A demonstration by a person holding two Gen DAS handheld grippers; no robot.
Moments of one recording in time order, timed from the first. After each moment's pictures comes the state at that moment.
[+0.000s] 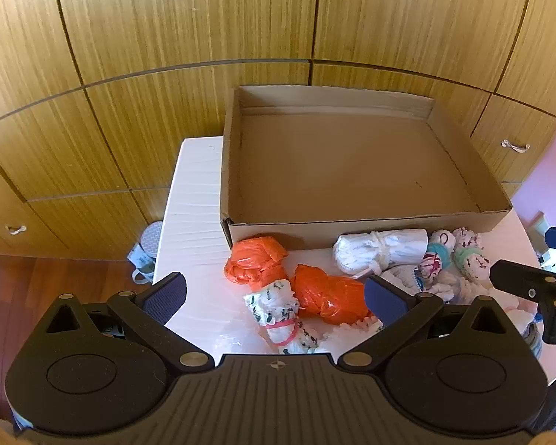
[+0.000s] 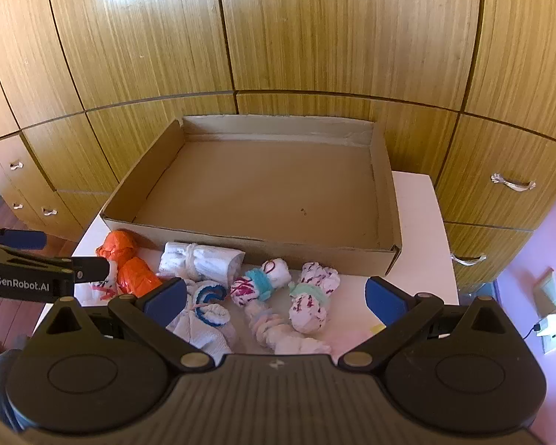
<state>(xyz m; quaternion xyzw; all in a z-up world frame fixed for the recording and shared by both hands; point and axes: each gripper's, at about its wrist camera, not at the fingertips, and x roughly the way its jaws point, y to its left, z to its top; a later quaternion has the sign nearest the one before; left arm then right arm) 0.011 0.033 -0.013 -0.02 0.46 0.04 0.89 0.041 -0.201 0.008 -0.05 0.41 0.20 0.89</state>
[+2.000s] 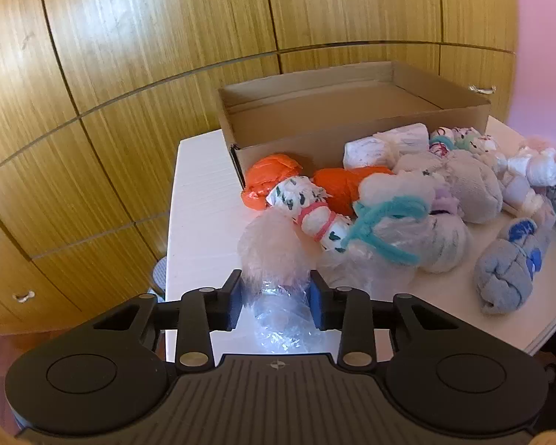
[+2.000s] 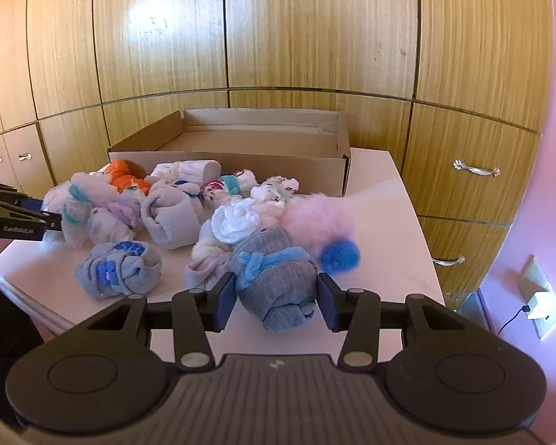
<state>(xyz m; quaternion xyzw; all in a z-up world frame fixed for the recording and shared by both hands) -0.074 0.049 -0.091 0.10 0.36 -0.01 0.93 -0.068 -0.285 -0.067 -0.05 0.30 0.21 0.93</state>
